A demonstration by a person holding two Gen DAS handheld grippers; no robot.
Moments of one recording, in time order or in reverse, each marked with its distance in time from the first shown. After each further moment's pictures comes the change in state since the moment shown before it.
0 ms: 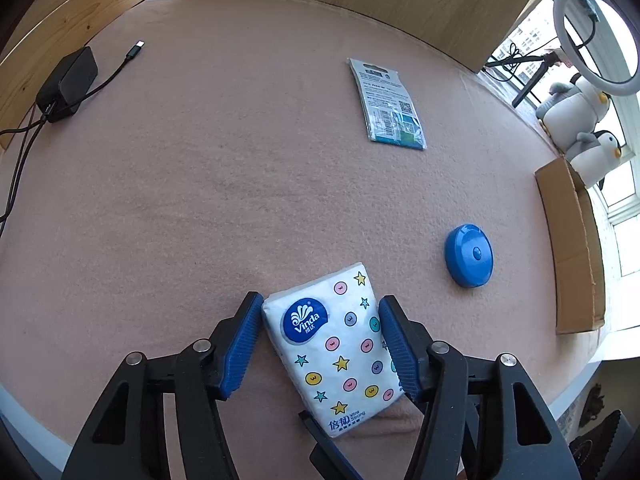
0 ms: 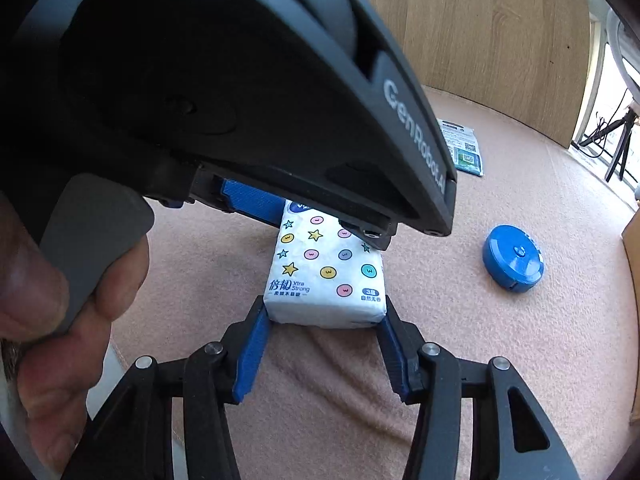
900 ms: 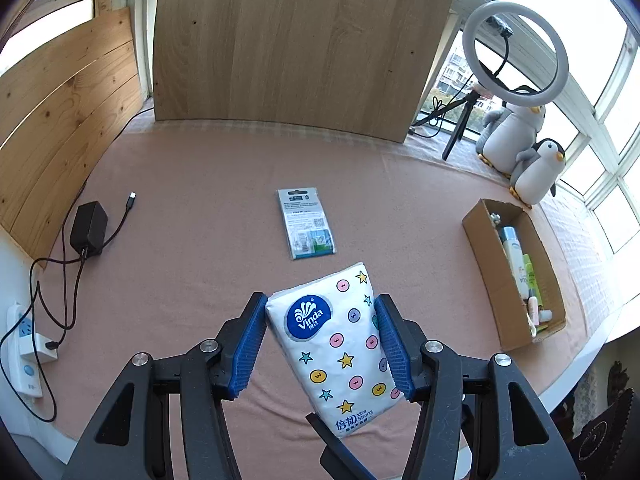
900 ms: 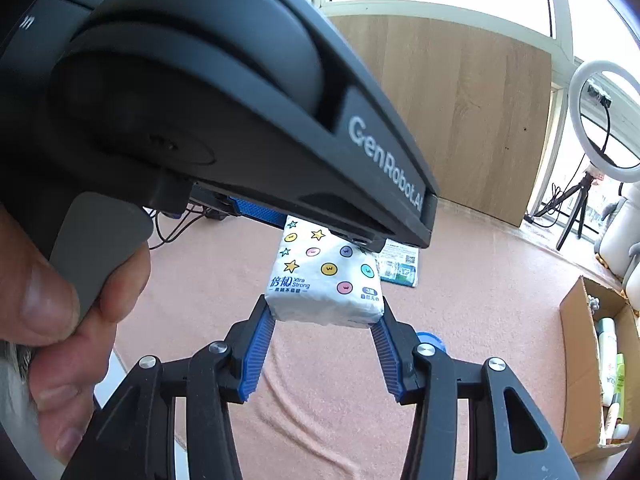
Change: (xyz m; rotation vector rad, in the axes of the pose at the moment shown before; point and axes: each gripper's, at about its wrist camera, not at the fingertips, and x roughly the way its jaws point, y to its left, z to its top) left arm -0.138 -0.068 0.026 0.187 -0.252 -0.014; right arm -0.101 -0.022 0.042 -0.007 -0.246 -0.086
